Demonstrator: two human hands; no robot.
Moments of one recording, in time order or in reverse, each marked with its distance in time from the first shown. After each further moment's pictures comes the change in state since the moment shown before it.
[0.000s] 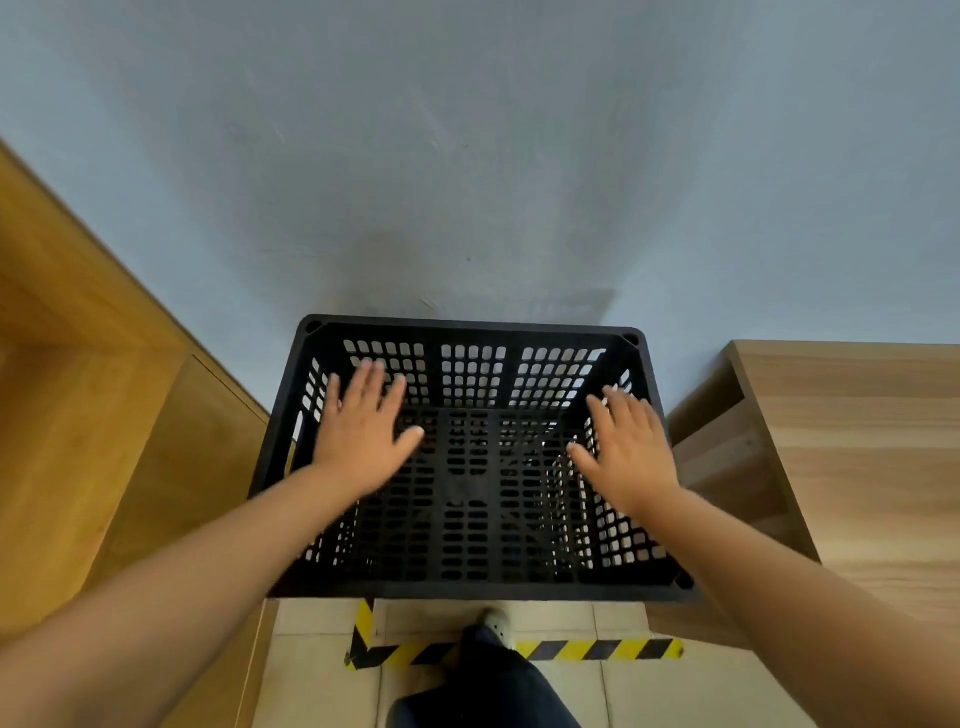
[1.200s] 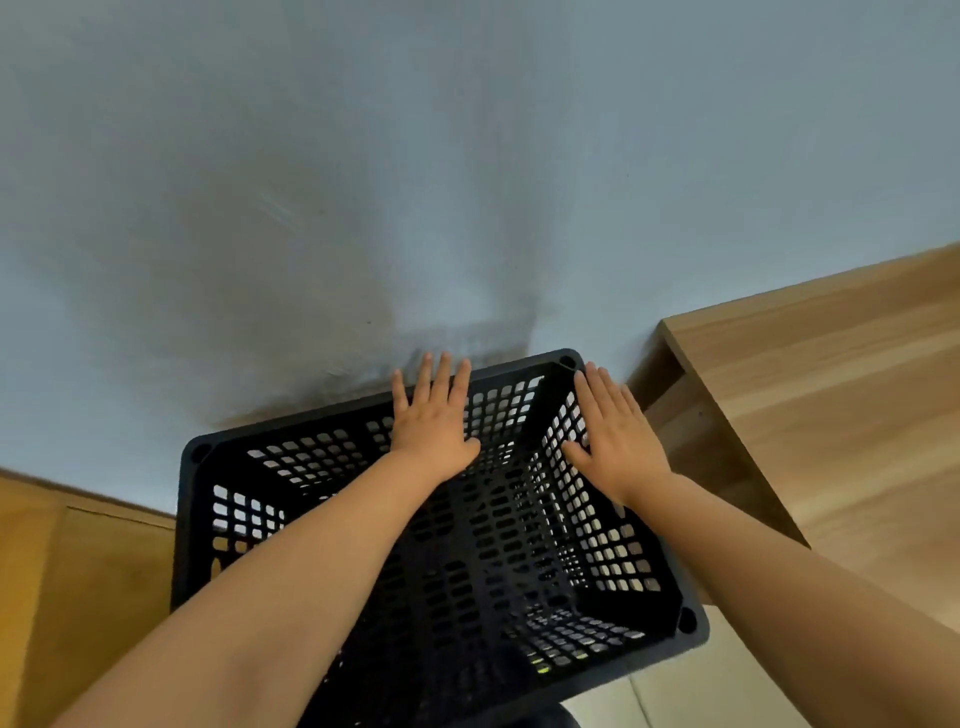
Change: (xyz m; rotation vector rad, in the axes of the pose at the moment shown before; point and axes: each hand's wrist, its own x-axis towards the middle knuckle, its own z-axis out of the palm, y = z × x) left_hand 0.140 0.122 -0.022 0.023 -0.065 0.323; right_hand 0.049 0.053 0.006 0.118 -0.051 0.180
